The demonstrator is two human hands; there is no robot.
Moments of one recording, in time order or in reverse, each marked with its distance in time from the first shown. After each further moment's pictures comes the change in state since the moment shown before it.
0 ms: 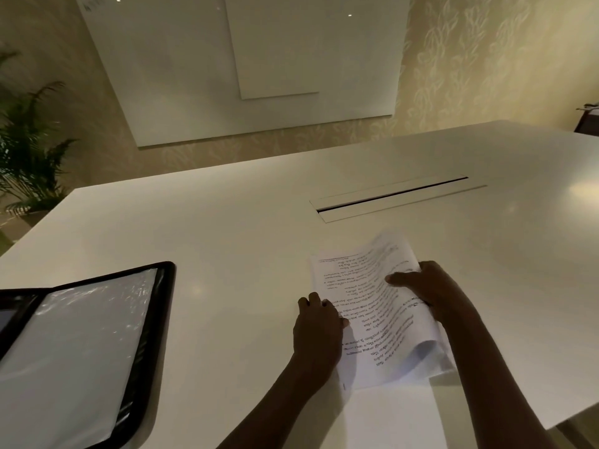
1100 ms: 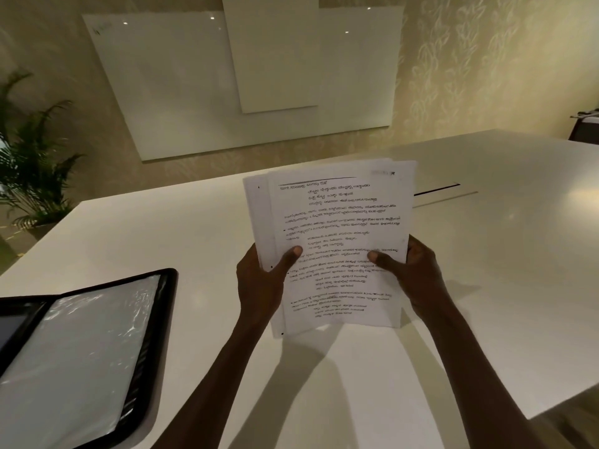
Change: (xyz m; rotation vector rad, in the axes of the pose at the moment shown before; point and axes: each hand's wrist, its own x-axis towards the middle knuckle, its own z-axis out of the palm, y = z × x) left_hand 0.021 -0.028 -0.112 -1.082 0.401 -0.125; right_hand -0.044 -0.027 0.014 0.333 0.067 -0.569
